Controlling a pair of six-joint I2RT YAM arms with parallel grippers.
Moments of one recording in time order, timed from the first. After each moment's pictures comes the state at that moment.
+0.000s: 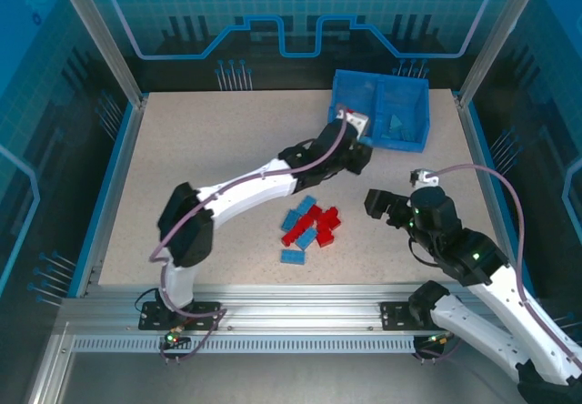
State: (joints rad) left arm -0.86 2.00 1.75 -0.24 -0.14 -0.35; right arm 0.60 0.61 0.83 -0.80 0.30 0.70
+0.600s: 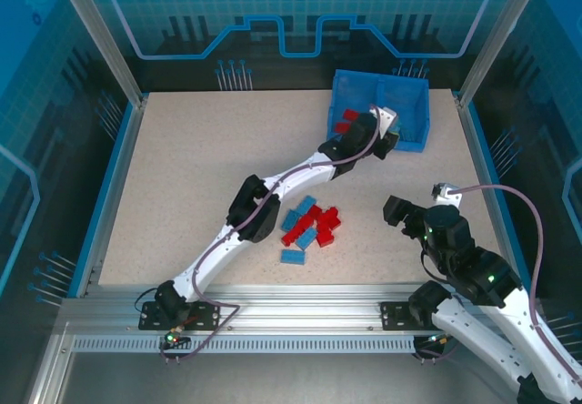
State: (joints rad) left arm -0.79 2.70 2.48 -0.08 -0.02 -0.13; right arm 0.60 0.45 0.77 -0.88 0.44 0.74
